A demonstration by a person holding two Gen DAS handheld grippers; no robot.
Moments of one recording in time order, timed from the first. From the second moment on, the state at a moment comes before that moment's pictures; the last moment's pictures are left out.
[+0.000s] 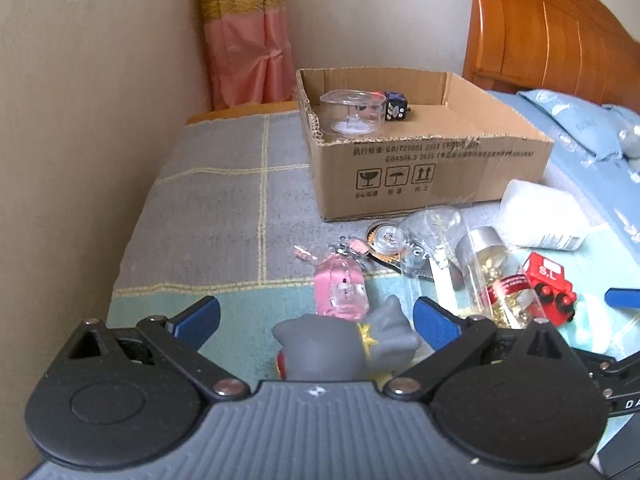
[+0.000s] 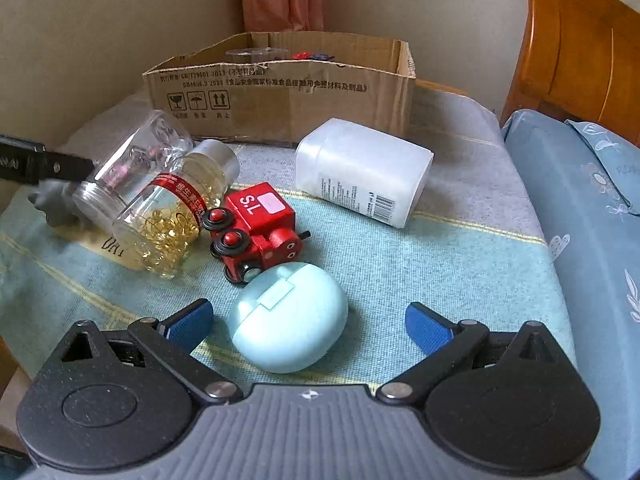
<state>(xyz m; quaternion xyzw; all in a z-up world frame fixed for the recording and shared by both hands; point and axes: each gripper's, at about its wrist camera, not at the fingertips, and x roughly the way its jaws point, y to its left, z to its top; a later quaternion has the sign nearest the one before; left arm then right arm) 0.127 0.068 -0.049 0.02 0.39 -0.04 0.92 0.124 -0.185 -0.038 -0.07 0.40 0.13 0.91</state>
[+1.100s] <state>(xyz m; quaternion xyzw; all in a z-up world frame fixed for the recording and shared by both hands) 0.102 0.075 -0.088 0.05 0.41 -0.14 0.90 0.118 -0.189 -0.039 -0.08 0.38 0.15 0.91</state>
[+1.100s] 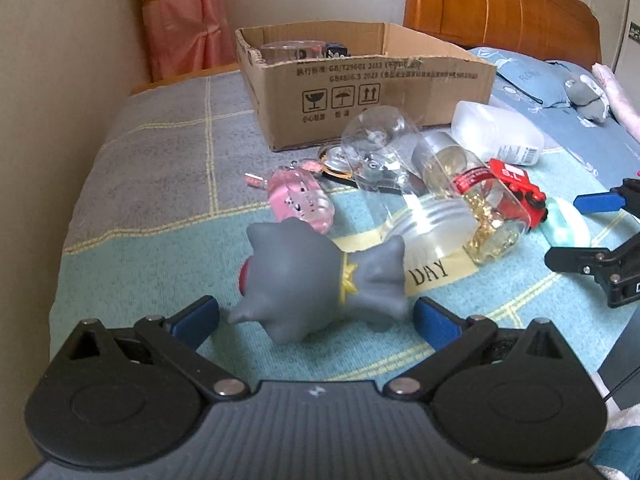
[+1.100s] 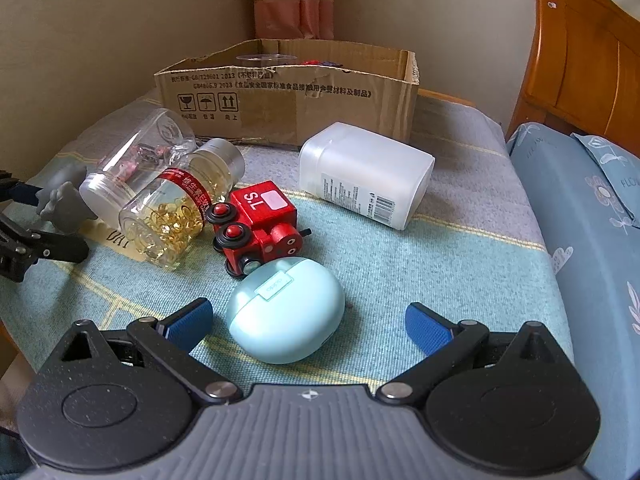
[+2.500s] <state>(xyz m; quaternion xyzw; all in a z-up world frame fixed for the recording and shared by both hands) 0.112 0.087 -0.082 0.01 0.39 -0.16 0.91 0.115 -0.163 -0.028 -0.15 0.39 0.29 0.86</state>
